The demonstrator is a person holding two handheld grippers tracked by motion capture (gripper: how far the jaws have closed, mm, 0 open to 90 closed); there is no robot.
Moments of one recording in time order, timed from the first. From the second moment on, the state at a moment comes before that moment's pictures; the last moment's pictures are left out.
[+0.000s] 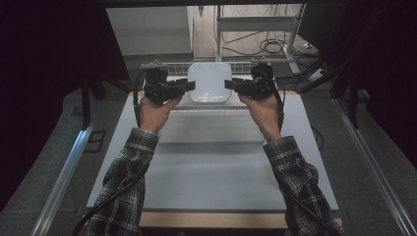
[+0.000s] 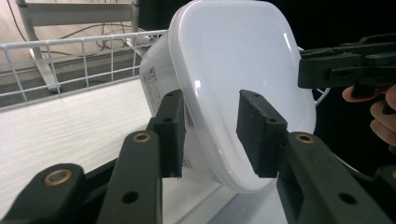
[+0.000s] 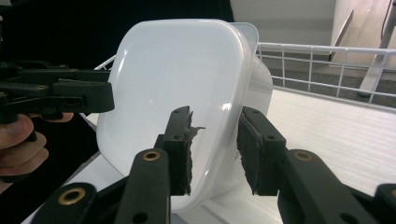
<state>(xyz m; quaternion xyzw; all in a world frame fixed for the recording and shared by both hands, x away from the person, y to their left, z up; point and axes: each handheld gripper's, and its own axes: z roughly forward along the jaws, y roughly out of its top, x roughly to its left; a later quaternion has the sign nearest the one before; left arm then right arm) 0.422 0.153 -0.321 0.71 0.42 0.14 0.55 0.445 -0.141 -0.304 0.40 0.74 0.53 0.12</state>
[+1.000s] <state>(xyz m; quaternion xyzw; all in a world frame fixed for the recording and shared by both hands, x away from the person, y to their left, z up) 0.435 0.148 -0.326 0.70 0.43 0.19 0.53 0.465 -0.131 -0.305 0.41 0.73 0.52 0.18</state>
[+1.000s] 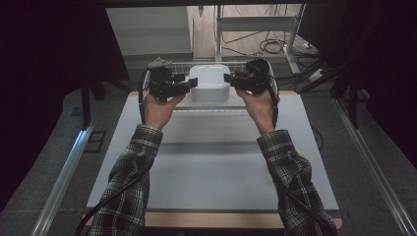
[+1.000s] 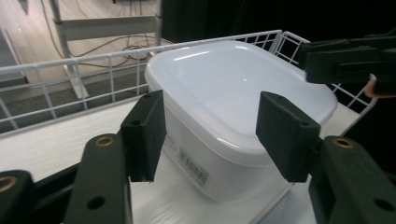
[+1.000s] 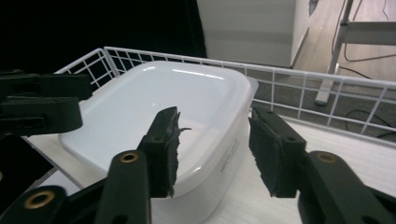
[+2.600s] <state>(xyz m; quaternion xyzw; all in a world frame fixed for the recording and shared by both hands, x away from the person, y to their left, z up) 0.328 0.163 -0.398 0.81 0.31 0.20 0.47 0.376 -0.165 -0.367 0.31 0.79 0.49 0.17</state>
